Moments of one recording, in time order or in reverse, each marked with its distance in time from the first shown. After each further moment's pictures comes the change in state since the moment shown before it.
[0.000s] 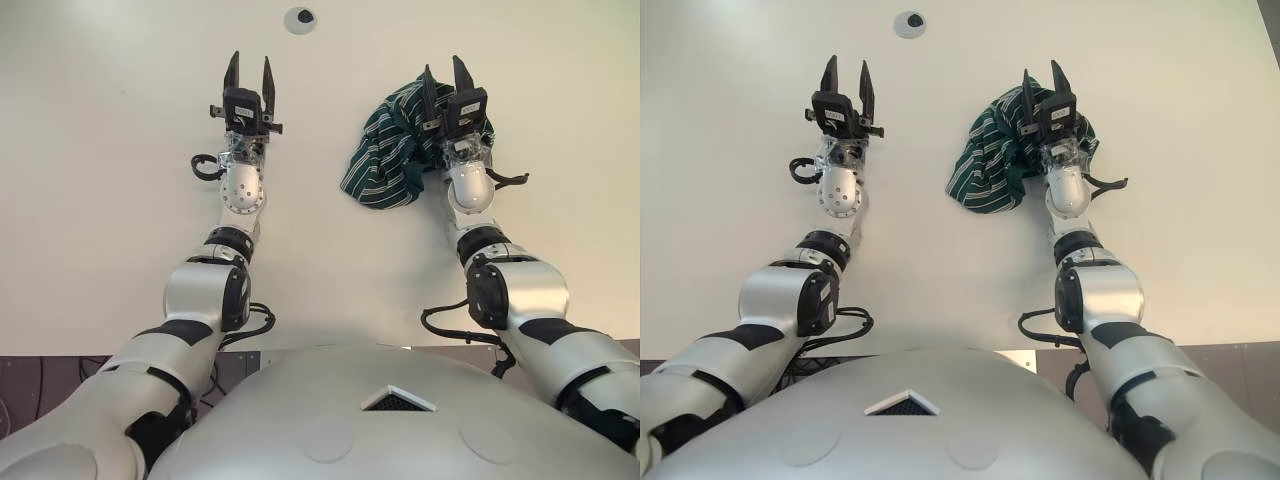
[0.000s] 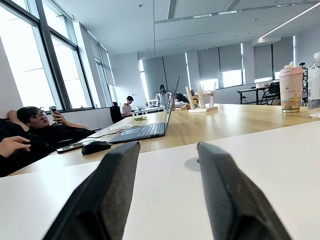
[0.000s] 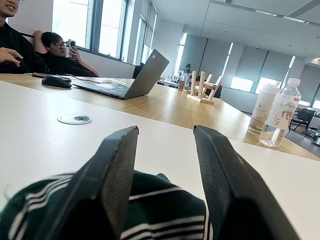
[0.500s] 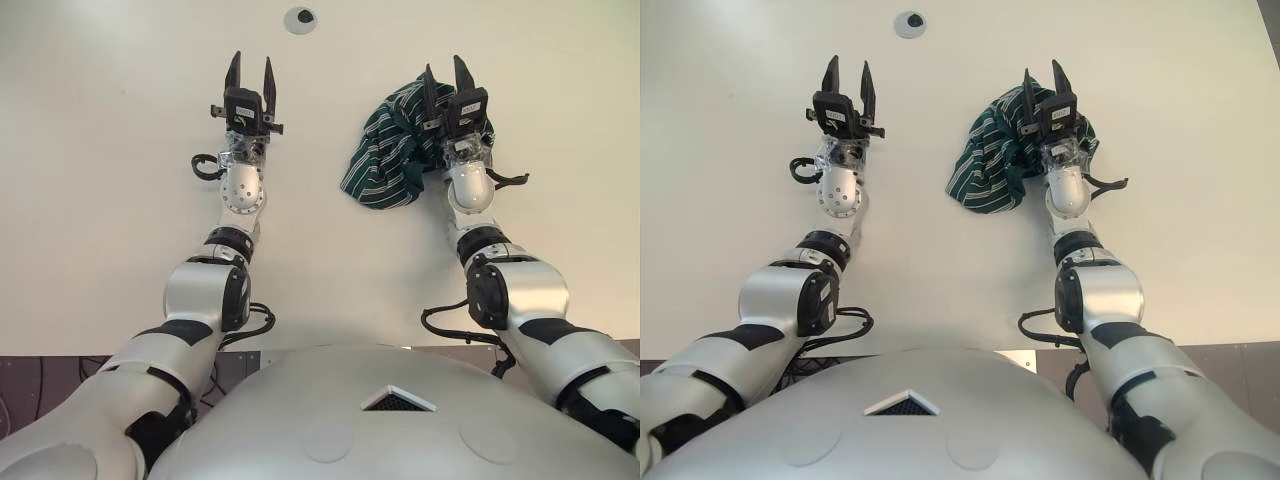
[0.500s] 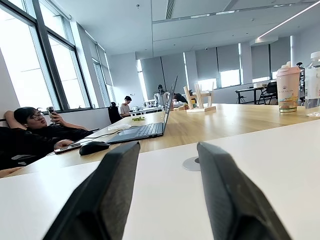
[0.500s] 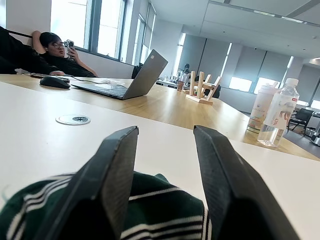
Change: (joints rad) left arm 0.000 0.000 0.000 0.000 0.000 0.000 -0.010; right arm 0.001 0.000 0.002 -0.001 0.000 -0.002 -0.008
